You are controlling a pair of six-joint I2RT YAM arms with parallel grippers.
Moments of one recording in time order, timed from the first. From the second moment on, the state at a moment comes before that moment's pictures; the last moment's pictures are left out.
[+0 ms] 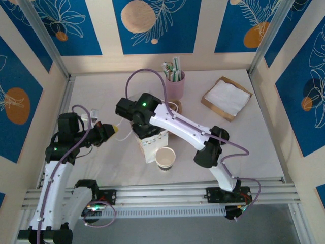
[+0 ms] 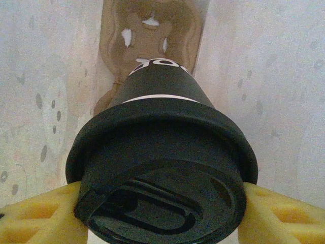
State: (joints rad) left arm -0.02 0.75 0.84 -0.76 0.82 -0.70; right arm 1.09 2.15 2.39 -1.71 0.28 0.52
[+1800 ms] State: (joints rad) left arm -0.02 0.75 0.99 -0.85 0.69 -0.59; right arm 1.00 2.16 2.31 -1.71 0.02 0.48
